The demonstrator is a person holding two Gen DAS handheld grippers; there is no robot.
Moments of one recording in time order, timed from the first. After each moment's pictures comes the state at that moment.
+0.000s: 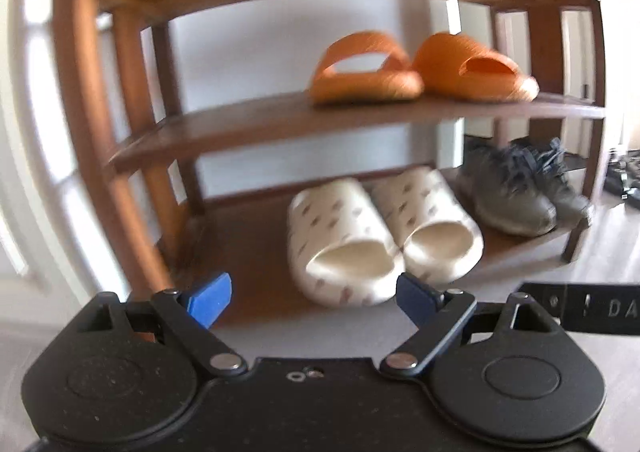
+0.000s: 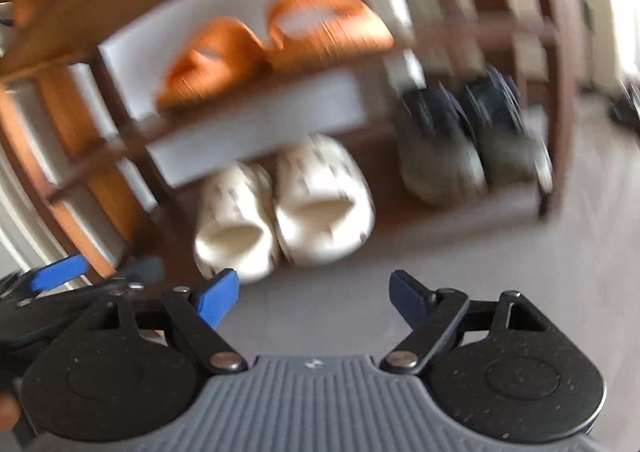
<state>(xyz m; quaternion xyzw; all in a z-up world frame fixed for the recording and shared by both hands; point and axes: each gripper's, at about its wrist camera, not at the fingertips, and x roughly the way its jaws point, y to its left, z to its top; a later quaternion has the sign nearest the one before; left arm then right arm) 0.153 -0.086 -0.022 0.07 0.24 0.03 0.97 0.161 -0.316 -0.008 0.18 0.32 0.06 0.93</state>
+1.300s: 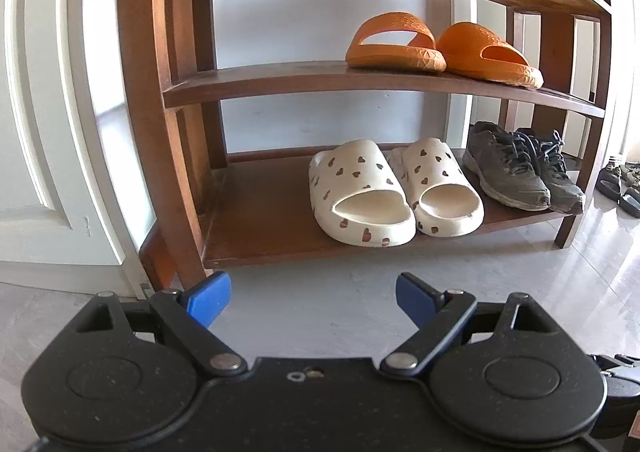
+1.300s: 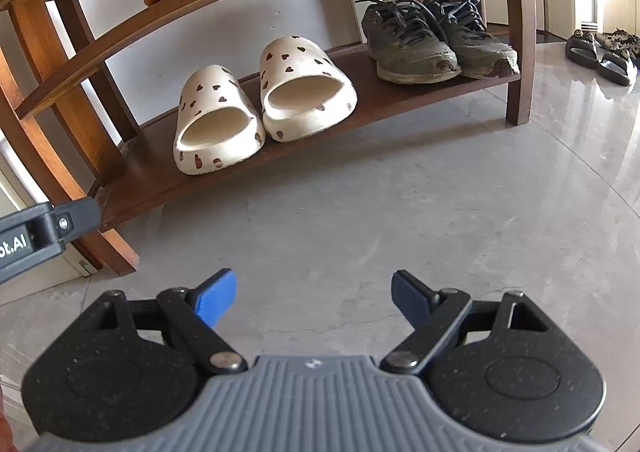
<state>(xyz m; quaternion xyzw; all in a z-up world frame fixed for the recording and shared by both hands) 0.121 -0.061 -0.021 0.03 0.27 0.02 0.96 0.120 -0.258 -0.053 0.15 0.37 0.01 0.92</state>
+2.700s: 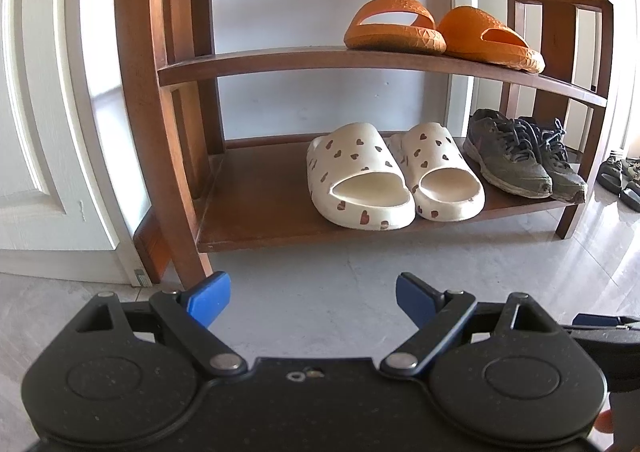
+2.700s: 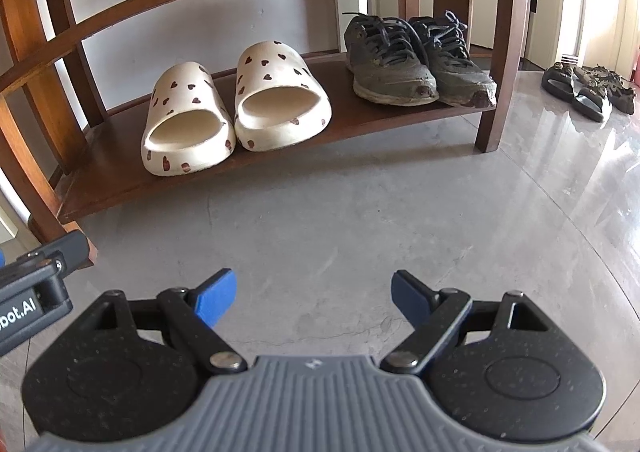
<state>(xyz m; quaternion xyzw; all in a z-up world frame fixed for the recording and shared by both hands) 0.125 -0.061 -0.031 0.03 0.28 0.02 0.96 0.133 -0.253 -0.040 0.09 0.39 -0.04 0.92</state>
